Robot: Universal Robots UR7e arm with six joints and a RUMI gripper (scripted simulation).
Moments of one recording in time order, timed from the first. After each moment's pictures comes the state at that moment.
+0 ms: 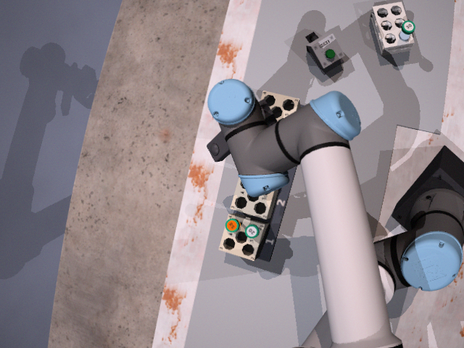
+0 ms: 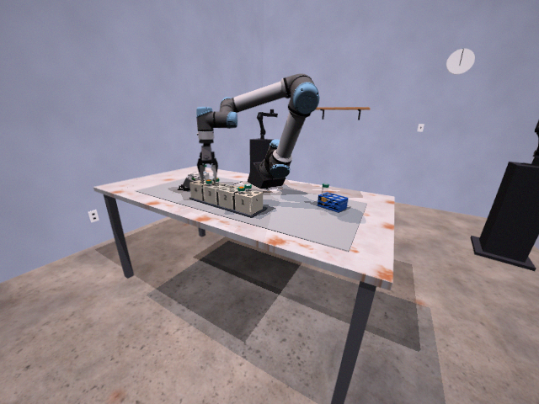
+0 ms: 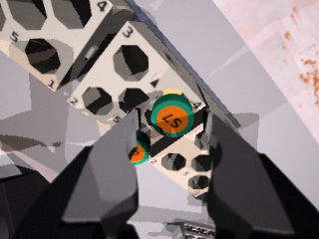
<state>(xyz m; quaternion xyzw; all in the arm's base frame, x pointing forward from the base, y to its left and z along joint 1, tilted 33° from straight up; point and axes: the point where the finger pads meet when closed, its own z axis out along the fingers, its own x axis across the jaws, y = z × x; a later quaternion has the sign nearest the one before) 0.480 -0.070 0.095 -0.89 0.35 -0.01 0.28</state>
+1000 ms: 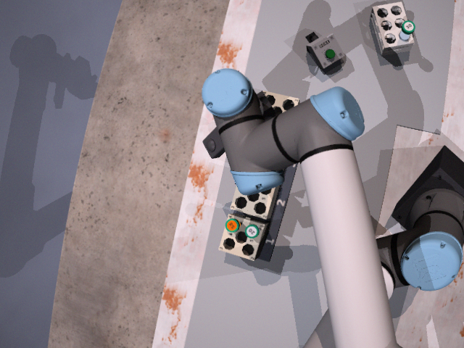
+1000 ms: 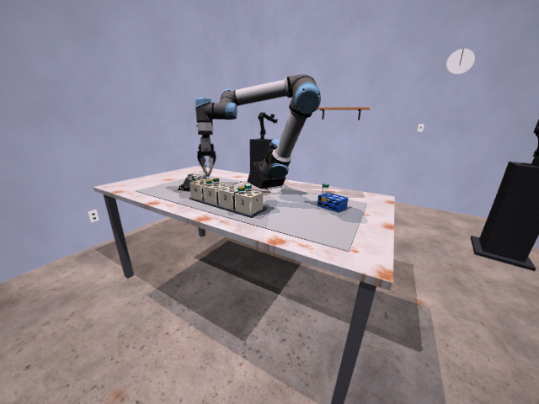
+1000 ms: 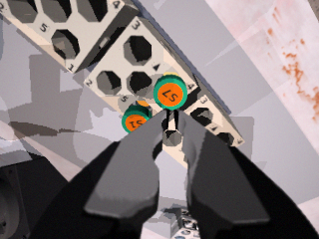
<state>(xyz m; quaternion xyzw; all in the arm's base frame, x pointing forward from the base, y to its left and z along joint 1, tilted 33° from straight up) 0.470 -0.093 0.126 -0.90 0.34 -0.01 0.28</state>
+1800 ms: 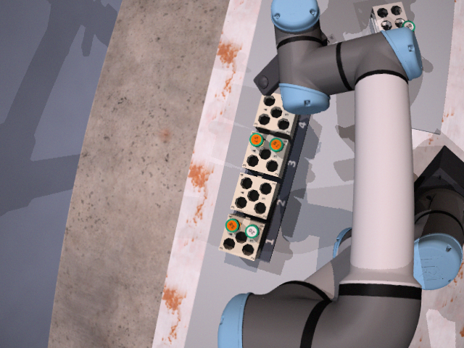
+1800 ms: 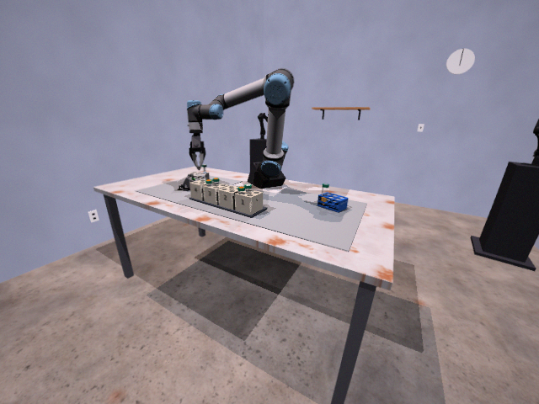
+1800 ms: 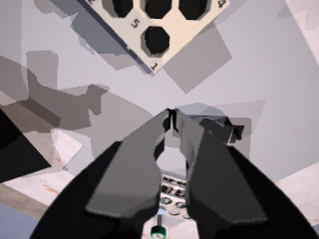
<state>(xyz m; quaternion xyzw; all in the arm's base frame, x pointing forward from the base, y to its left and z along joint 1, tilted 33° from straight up) 0.418 -0.227 0.036 -0.90 0.34 -0.02 0.28</state>
